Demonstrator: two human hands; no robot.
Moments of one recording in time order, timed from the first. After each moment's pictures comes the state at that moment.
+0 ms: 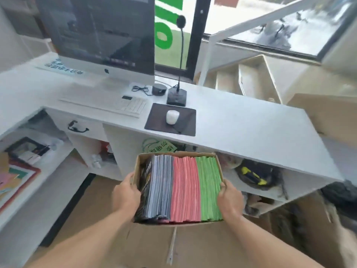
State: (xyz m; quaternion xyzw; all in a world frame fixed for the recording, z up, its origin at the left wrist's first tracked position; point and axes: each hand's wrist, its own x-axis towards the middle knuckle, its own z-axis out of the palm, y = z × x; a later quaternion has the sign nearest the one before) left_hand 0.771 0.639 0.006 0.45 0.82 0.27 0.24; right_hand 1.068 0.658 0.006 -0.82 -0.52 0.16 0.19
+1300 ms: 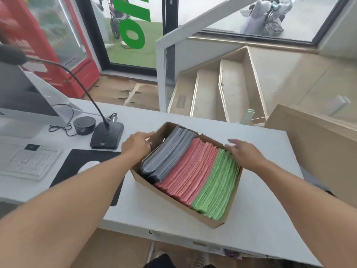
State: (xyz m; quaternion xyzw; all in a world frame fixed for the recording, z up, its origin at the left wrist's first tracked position) left_hand 1.049 1.091 0.086 0.62 0.74 0.14 0.20; right_hand 1.407 1.065 0.102 -0.74 -0.63 0.23 0.06
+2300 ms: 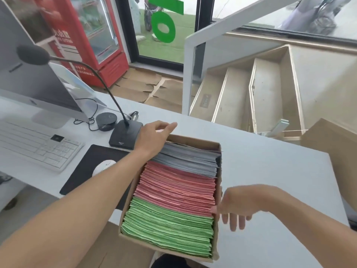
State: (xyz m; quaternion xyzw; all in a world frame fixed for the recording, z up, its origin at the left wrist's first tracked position) left_hand 1.045 1.110 0.118 0.54 0.69 0.36 0.31; right_hand 1.320 1.044 0.153 -0.48 -0.65 0.49 -0.33
